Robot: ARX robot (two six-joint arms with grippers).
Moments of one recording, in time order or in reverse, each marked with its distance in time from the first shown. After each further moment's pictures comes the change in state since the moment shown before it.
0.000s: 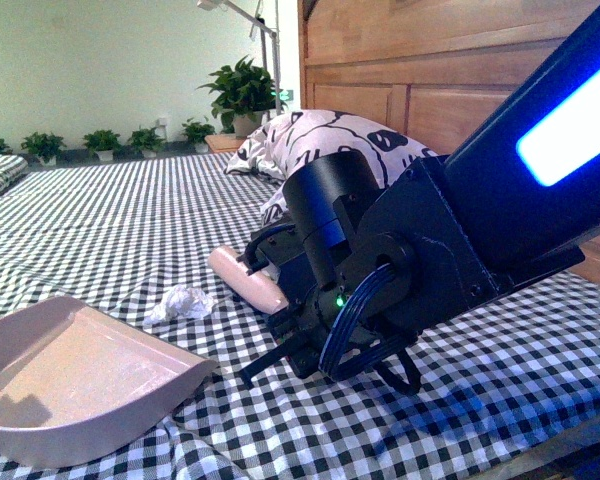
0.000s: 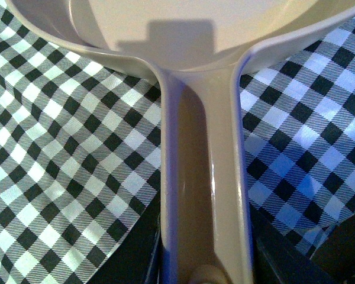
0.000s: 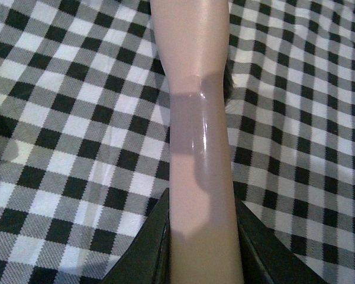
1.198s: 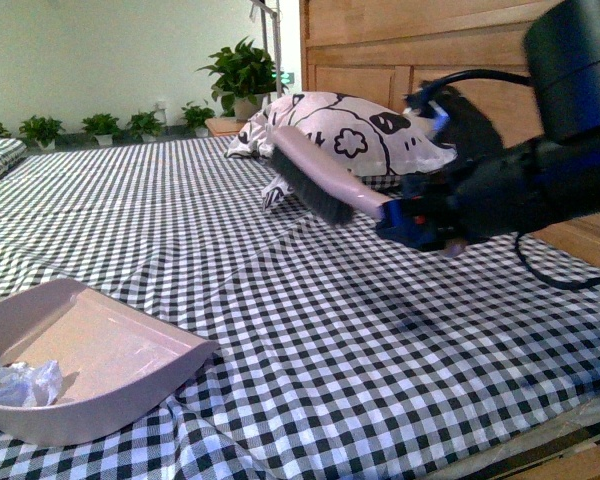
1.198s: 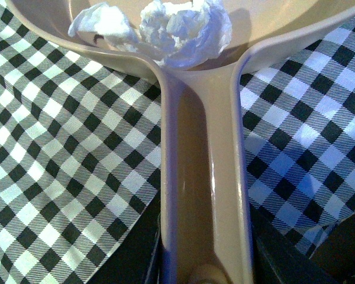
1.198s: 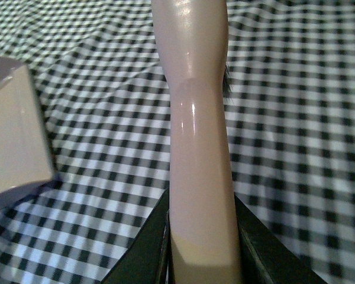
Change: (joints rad) left arm 0.000 0.000 0.000 0.000 0.000 0.000; right arm -0.321 -0.311 -0.213 0.080 -0.520 0.181
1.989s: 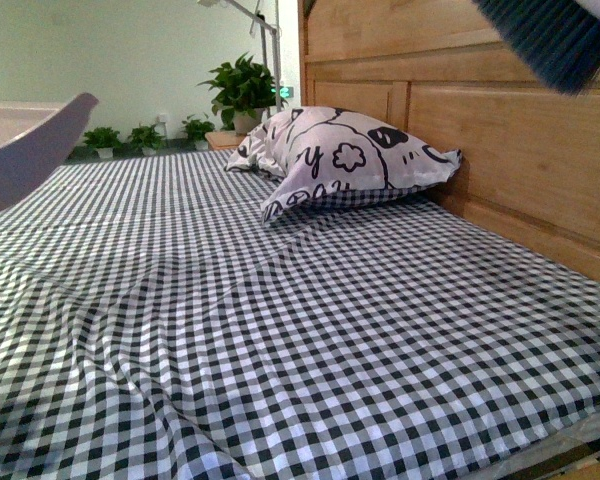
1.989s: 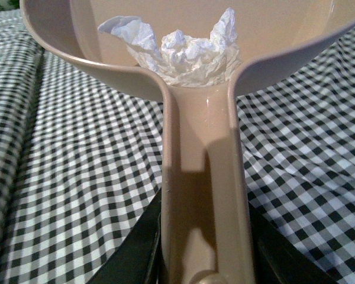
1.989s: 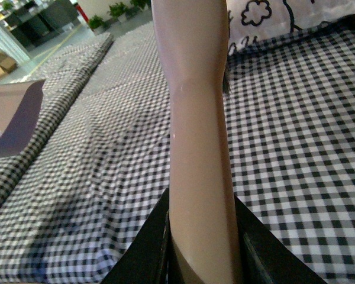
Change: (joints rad) left arm -0.054 -0.386 -0.286 0.668 -0.182 -0.628; right arm -0.340 -0.769 -0.466 -0.017 -0.285 0.315
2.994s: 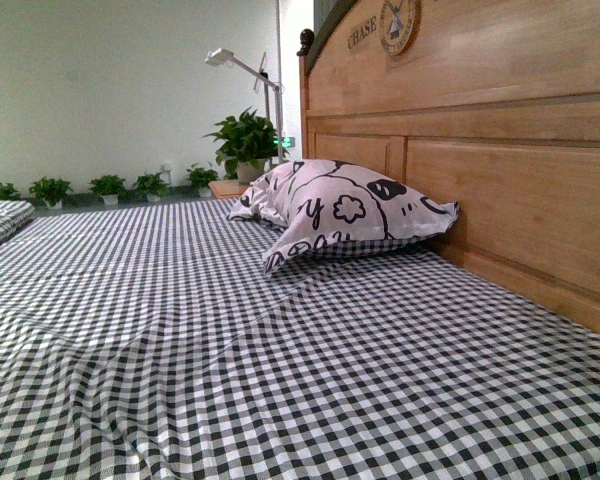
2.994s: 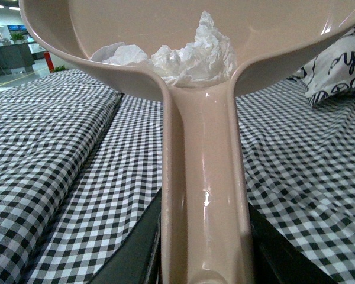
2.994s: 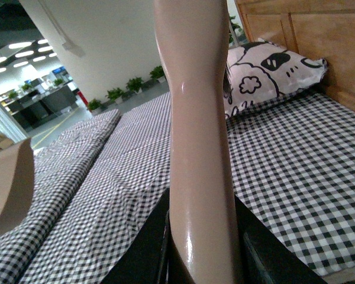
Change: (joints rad) left arm -0.386 -1.108 -0.424 -0.393 -0.577 -0.129; right arm 0.325 -0.693 -0.198 -0.239 0.505 0.176
